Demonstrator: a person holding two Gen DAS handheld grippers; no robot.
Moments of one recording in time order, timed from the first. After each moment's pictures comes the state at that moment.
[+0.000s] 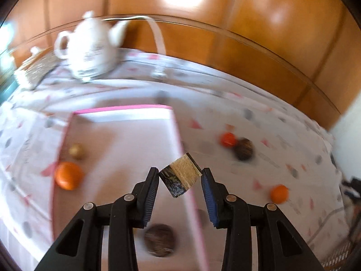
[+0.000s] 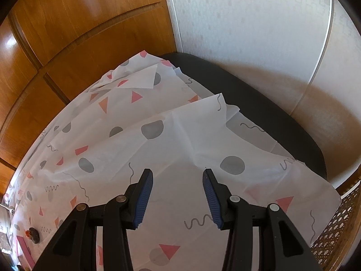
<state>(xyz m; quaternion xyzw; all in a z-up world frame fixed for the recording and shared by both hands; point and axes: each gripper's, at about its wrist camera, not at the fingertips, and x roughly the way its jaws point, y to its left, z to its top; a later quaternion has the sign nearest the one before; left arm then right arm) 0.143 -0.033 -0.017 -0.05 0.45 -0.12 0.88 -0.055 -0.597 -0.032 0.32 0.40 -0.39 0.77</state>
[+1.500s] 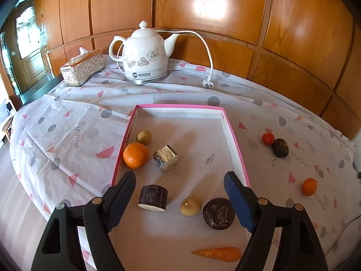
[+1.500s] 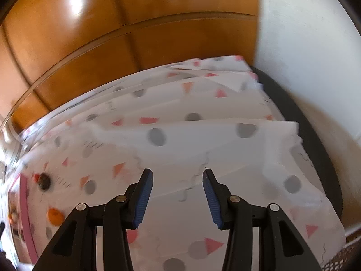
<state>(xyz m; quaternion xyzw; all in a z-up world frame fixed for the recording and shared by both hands) 0.080 0.017 -0.011 -0.03 0.41 -0.03 0.91 -0.003 -0.522 -0.019 0.20 0.43 -0.21 0.86</state>
